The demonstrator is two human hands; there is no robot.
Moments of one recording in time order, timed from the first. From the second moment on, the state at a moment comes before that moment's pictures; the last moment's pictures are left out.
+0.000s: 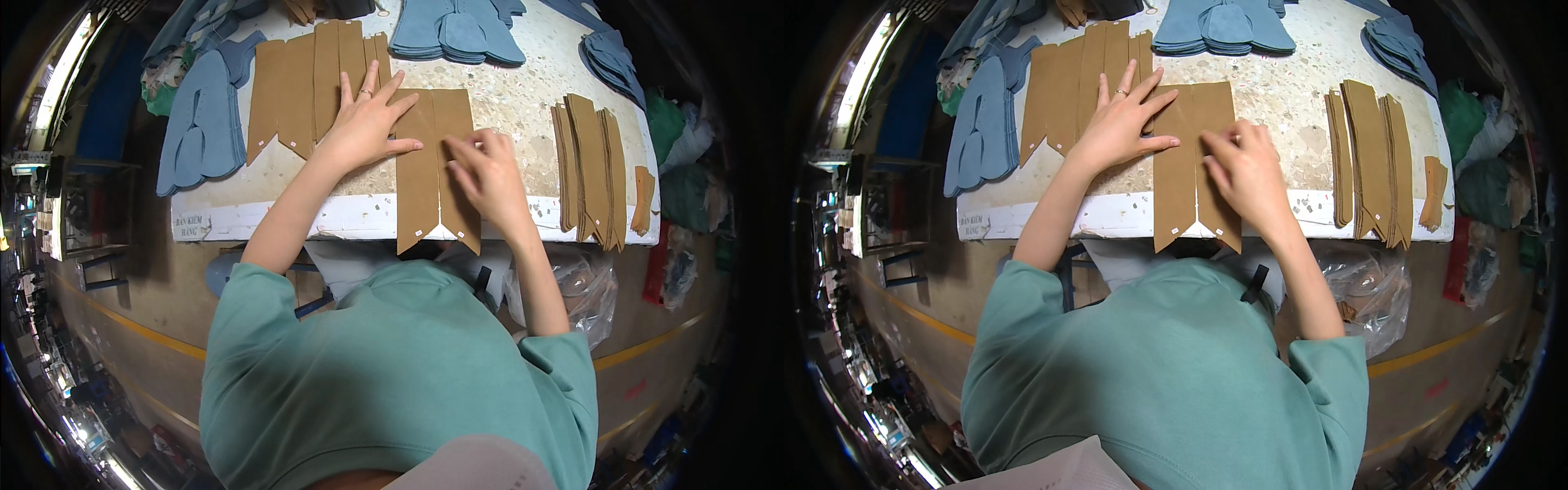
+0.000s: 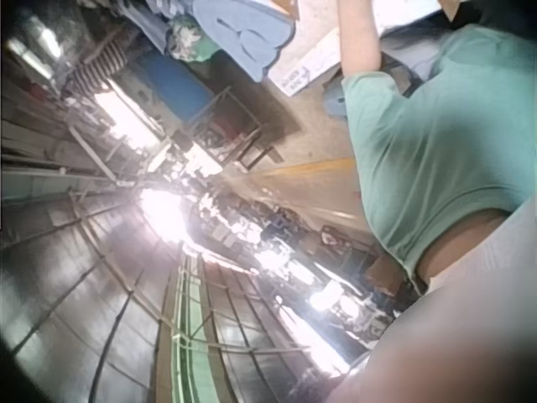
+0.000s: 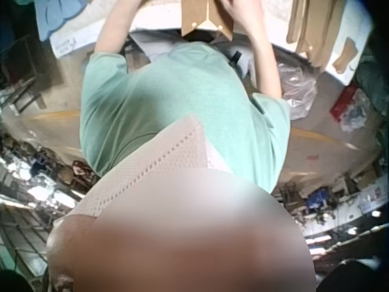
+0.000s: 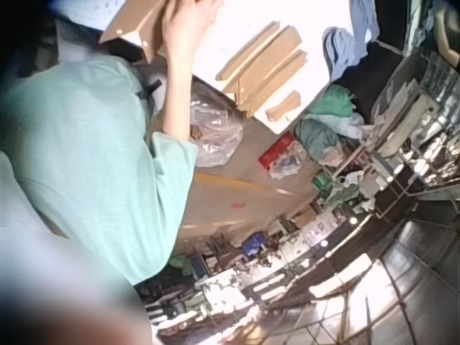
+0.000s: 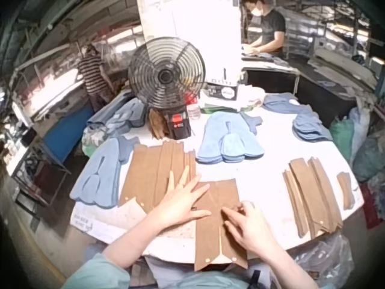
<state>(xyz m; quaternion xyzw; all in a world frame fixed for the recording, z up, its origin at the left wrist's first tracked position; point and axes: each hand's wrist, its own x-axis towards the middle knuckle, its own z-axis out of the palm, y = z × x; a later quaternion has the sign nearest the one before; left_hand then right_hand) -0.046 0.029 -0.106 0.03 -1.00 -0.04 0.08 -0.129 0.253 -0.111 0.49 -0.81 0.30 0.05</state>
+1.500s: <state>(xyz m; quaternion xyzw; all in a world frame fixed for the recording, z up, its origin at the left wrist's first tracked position) -0.048 0.033 -0.108 0.05 -1.00 -0.01 0.06 -0.119 0.214 -0.121 0.51 -0.83 0.19 0.09</state>
